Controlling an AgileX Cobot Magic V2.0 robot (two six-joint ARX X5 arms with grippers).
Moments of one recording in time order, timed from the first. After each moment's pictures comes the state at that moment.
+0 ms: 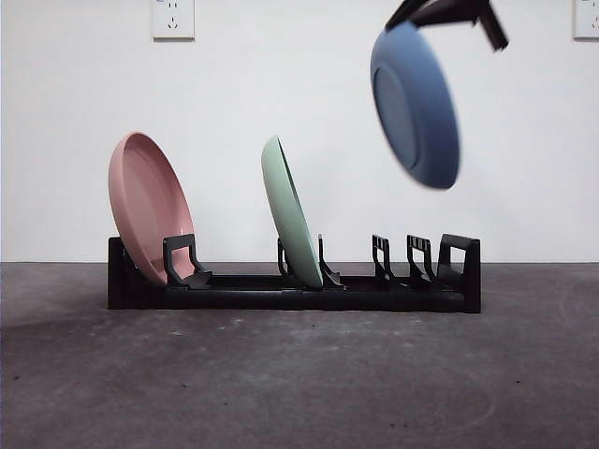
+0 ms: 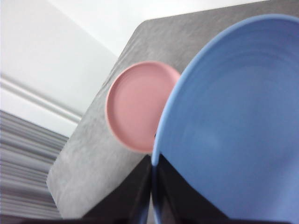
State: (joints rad) left arm -0.21 0.80 1.17 -1.00 0.68 0.02; right arm 0.18 1.59 1.63 -0.62 -0.81 0.31
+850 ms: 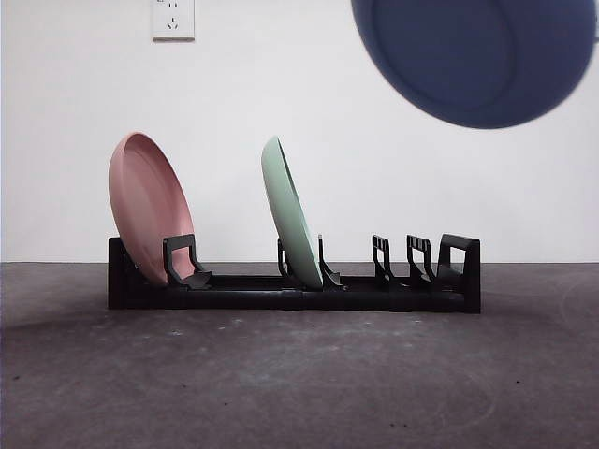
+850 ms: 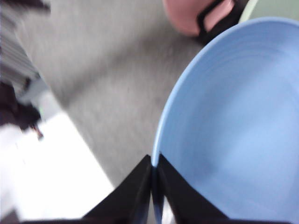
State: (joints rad) left arm -0.23 0.89 1.17 -0.95 0.68 0.04; right arm 0.61 1.26 1.55 -1.16 -0.41 -0.01
